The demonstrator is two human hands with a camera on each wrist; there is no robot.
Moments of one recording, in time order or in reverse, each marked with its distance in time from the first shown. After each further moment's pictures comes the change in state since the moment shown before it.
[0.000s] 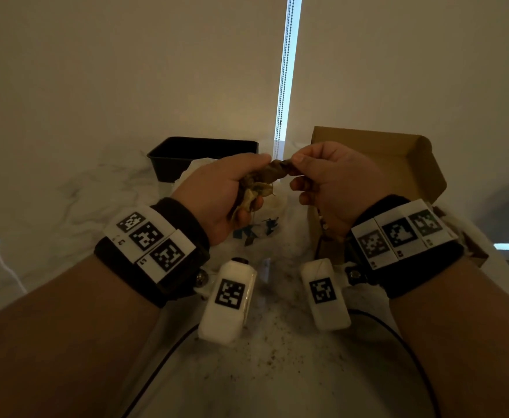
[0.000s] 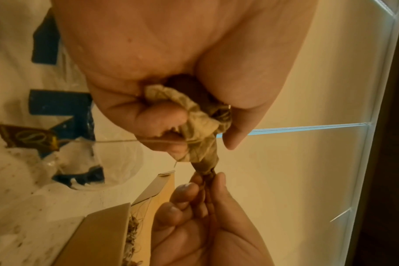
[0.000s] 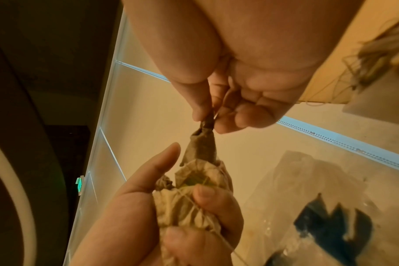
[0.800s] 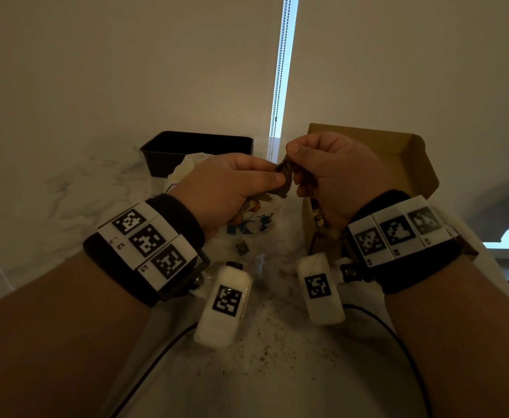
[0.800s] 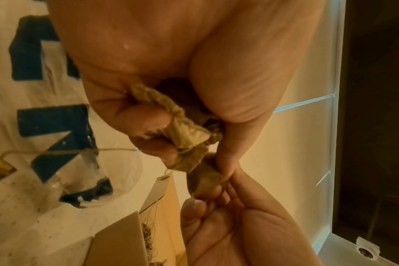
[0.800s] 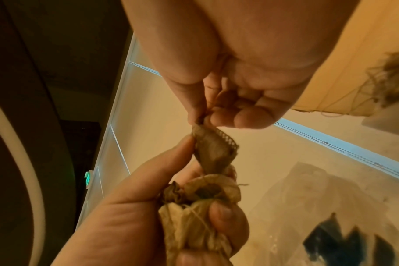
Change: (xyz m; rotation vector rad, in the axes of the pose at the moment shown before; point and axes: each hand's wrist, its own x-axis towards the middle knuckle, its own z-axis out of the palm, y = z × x) left_hand -0.001 -0.003 0.002 0.339 -0.032 0.174; right_hand -0.002 -0.006 -0.003 -0.074 0.000 -0.083
